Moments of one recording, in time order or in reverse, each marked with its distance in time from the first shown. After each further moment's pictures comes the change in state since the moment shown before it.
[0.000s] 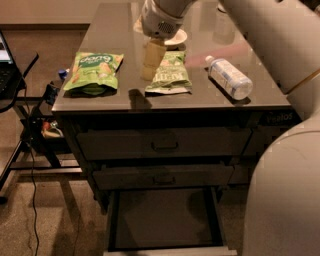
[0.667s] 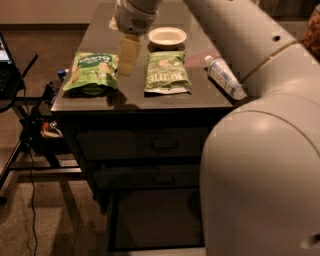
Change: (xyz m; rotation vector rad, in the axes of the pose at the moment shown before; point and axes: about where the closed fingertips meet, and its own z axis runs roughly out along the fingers) arm -0.044 -0.025 0.030 -0.027 -0.023 -0.071
